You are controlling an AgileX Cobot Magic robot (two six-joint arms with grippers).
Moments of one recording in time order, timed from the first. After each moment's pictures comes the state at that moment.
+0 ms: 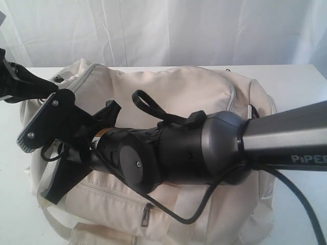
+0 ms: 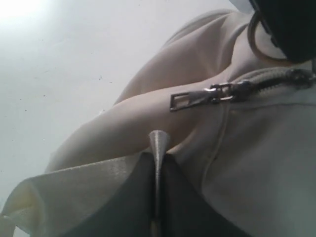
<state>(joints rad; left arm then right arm) -0.04 1.26 -0.91 -1.01 0.83 1.12 1.18 1.84 -1.12 0.45 -0.17 -0.72</state>
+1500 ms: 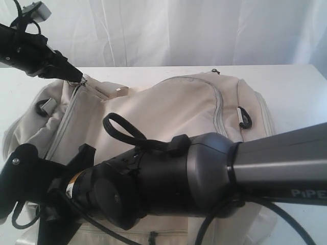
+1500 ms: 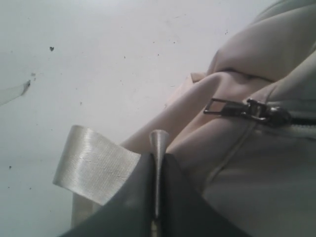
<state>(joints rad) -0.04 1.75 -1.39 -0.91 0.95 1.00 1.30 1.84 -1.13 0.44 0.13 -0.75</state>
